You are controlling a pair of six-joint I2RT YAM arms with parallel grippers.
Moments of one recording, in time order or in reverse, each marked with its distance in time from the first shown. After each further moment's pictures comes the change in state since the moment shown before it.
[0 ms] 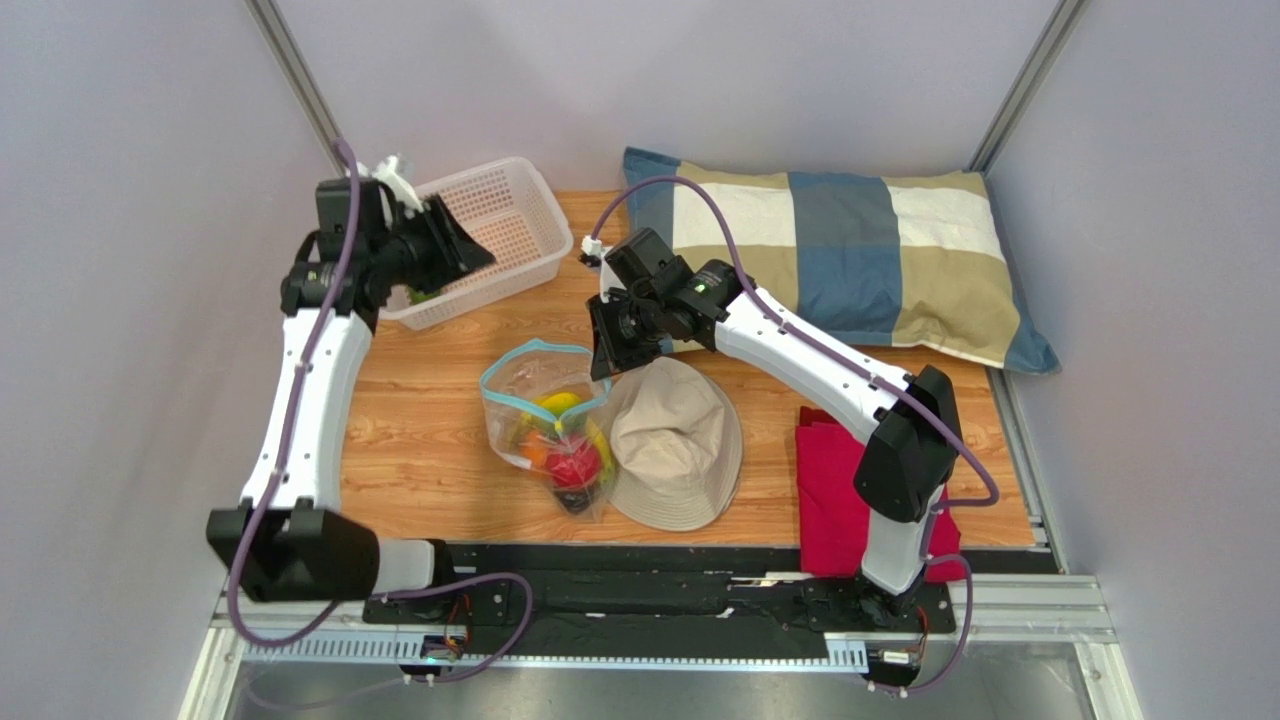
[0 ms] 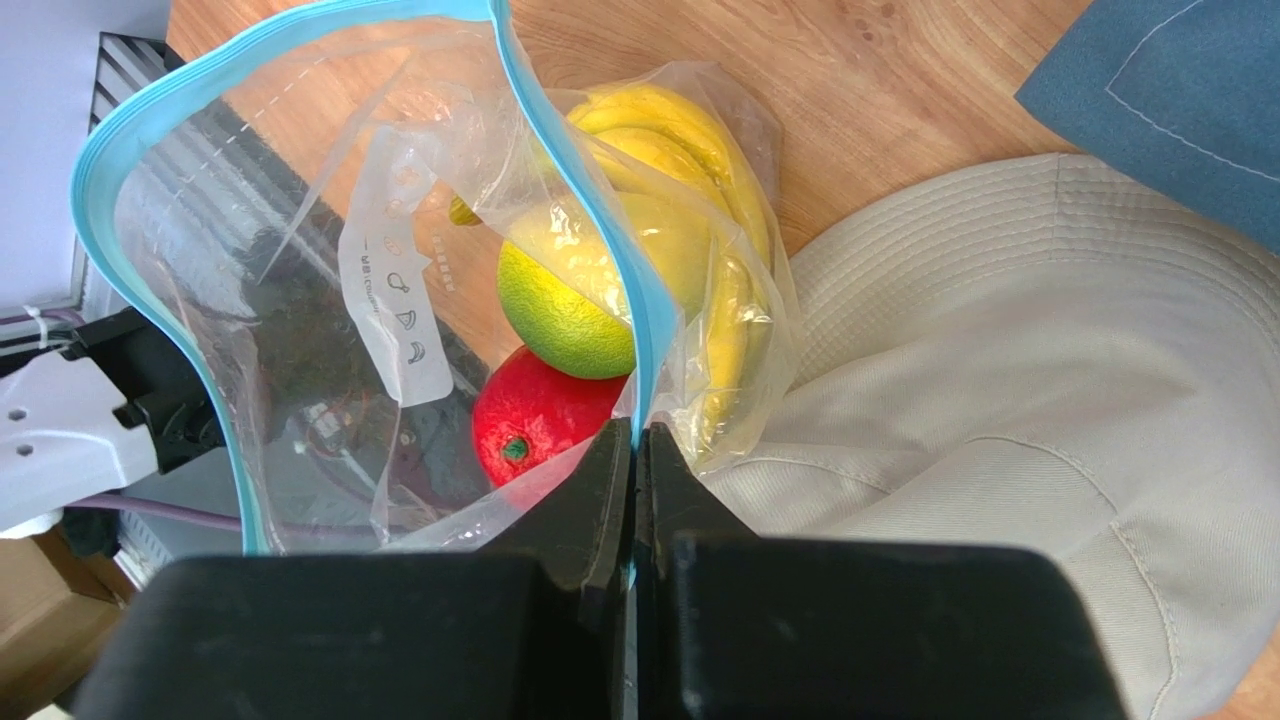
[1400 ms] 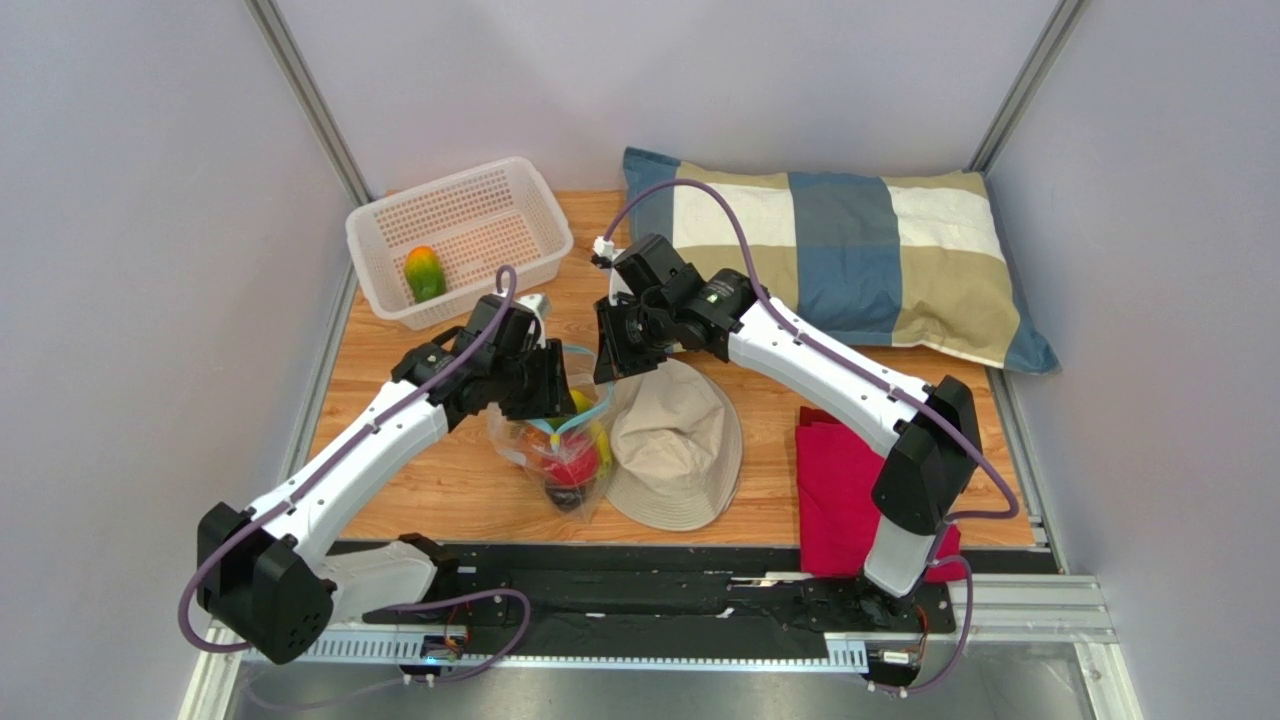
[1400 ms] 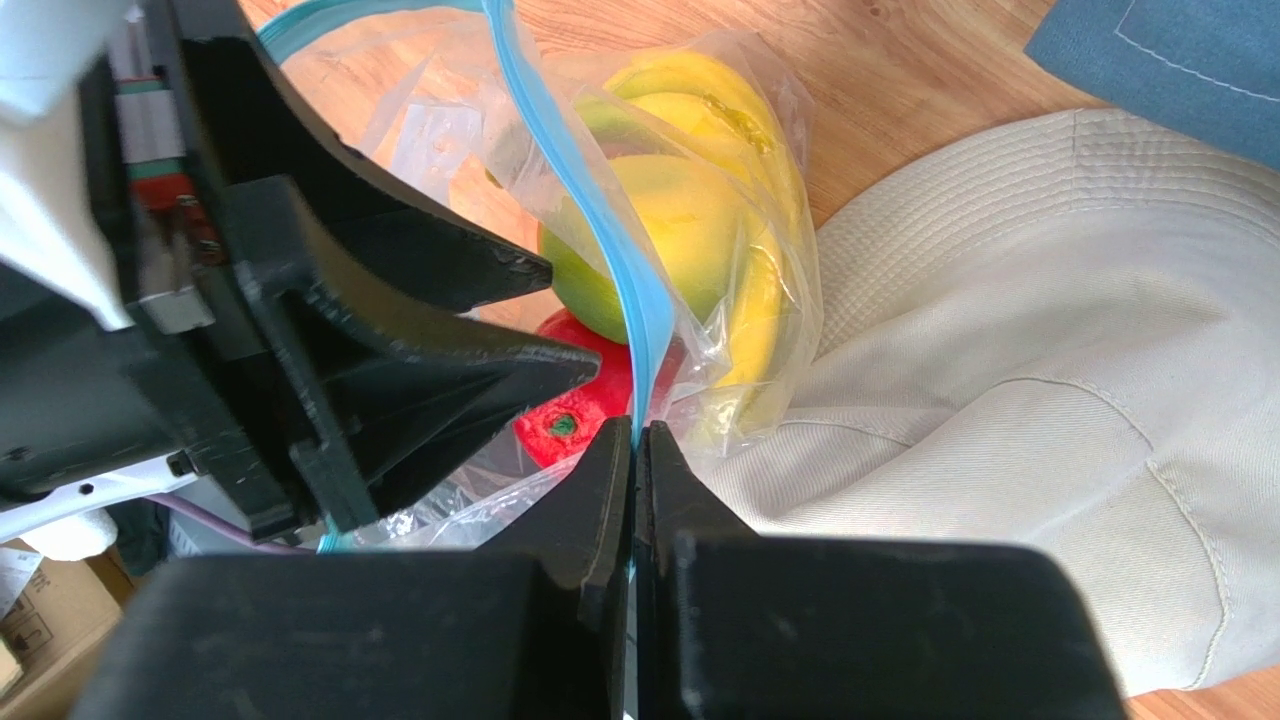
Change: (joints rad) left arm -0.550 -0.172 -0.484 -0.035 -0.278 -0.090; right arm 0.013 -0.073 -0.076 0.041 0.024 0.080
